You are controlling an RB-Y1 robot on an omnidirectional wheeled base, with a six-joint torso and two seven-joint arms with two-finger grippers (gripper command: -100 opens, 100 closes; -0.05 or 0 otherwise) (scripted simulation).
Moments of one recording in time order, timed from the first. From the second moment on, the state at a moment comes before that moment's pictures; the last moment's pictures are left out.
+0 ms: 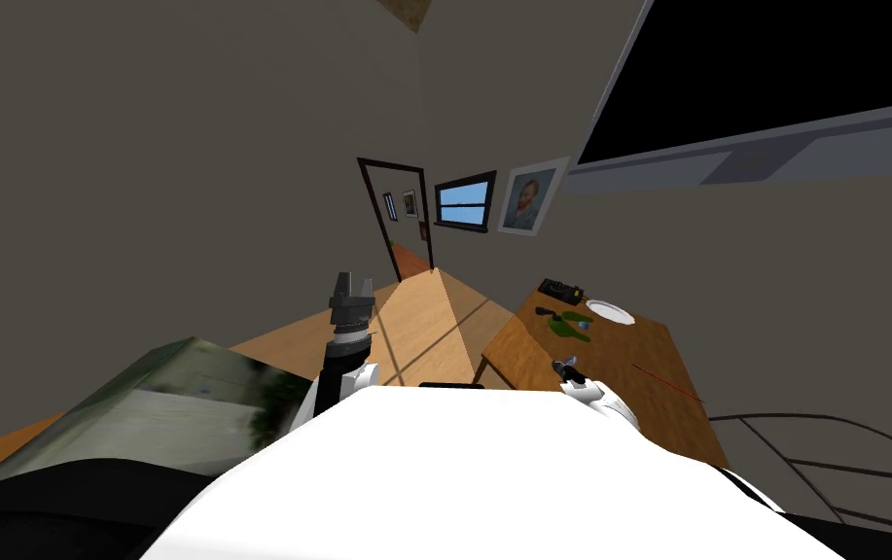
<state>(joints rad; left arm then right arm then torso) 0.52 0.05 0.02 -2.30 -0.05 -0.55 0.09 -0.05 -0.45 -0.25 -0.62 0.30 0.16 0.63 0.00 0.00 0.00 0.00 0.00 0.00</state>
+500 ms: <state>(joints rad) 0.52 0.05 0.02 -2.30 -0.05 -0.55 0.09 -0.02 -0.55 -0.15 -0.56 0.18 0.11 0.59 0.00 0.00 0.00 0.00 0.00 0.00</state>
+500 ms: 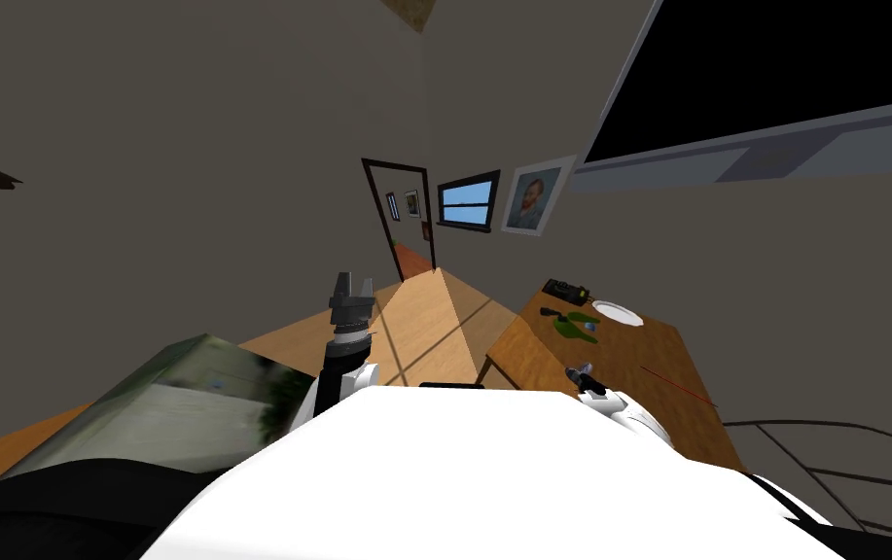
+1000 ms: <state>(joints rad) 0.52 0.05 0.02 -2.30 -0.05 -0.55 0.09 -0.02 -0.59 -0.11 -0.52 0.12 0.08 0.57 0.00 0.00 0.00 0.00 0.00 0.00</state>
